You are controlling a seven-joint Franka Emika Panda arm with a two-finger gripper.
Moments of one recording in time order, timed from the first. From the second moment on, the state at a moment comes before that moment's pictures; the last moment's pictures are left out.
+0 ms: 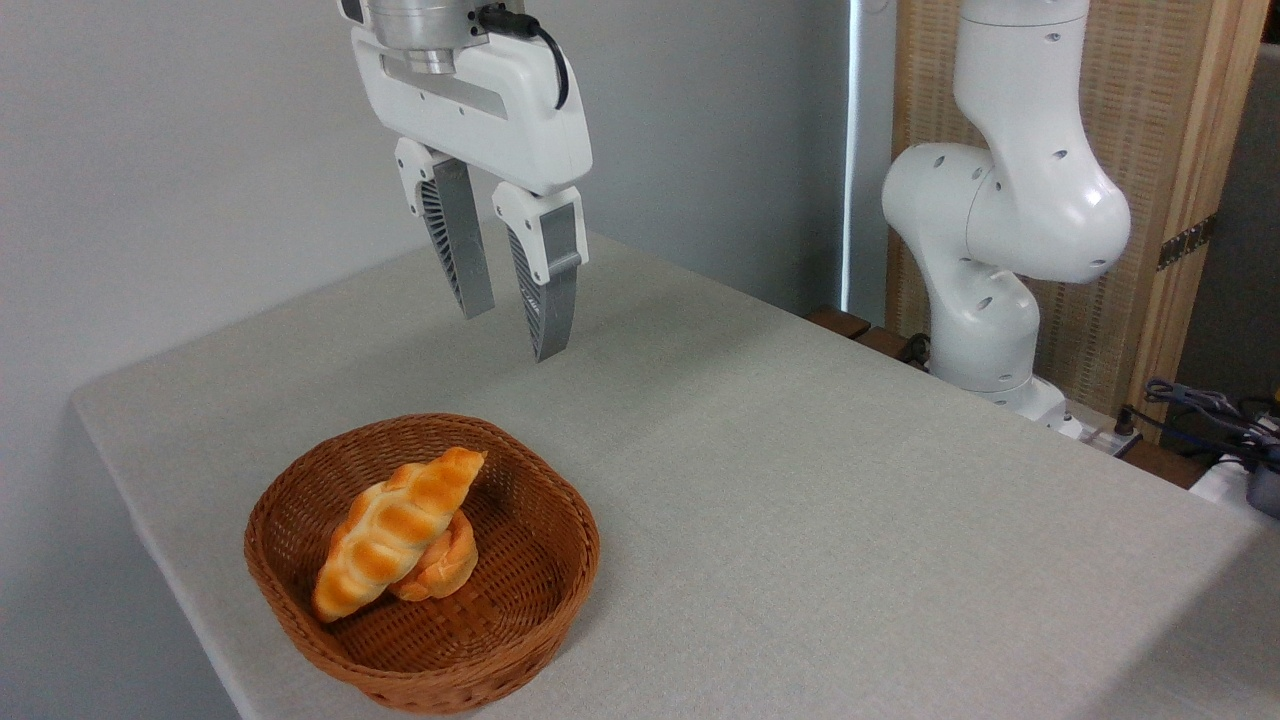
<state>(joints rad) 0.04 -0.03 -0.09 -1.58 -0.05 1.58 0.69</state>
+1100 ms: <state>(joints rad) 0.04 -0.03 -0.09 -1.58 -0.05 1.58 0.71</state>
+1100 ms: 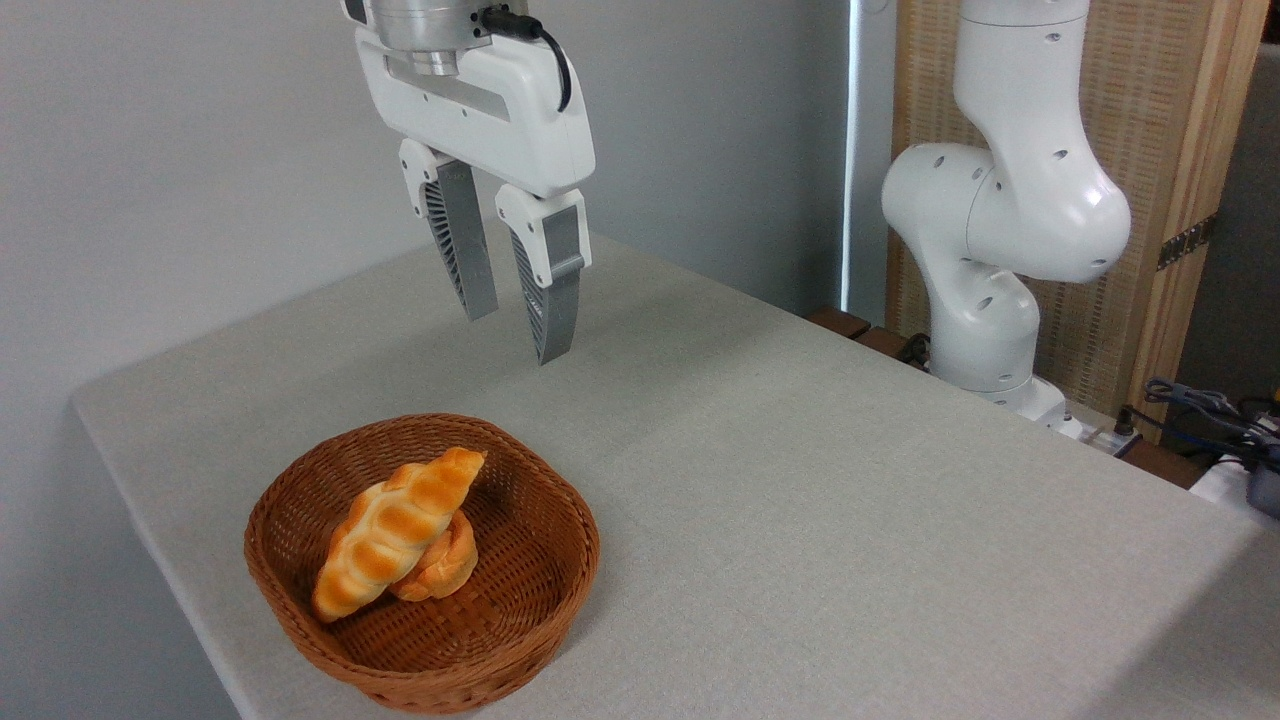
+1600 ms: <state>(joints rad) 0.04 -0.03 -0.09 -1.60 -0.07 1.63 0.71</state>
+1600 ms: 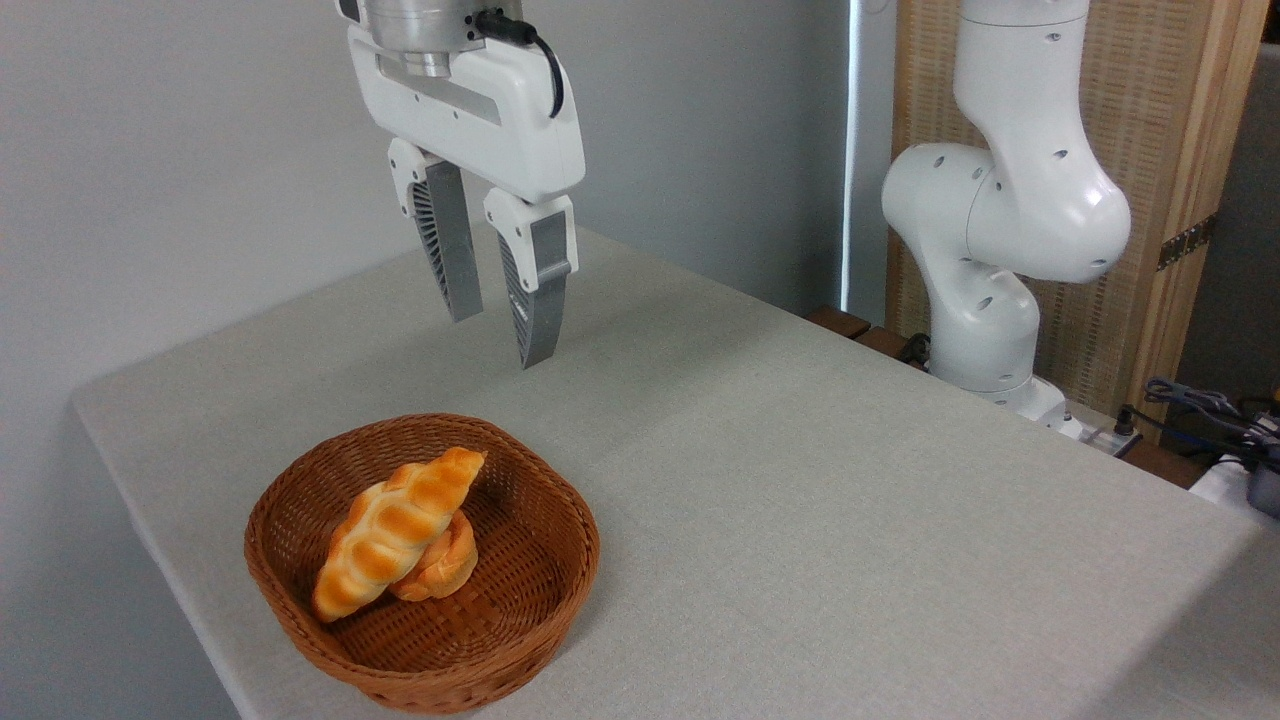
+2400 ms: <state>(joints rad) 0.05 -0.03 -0.08 -1.64 -0.09 1.74 0.71</state>
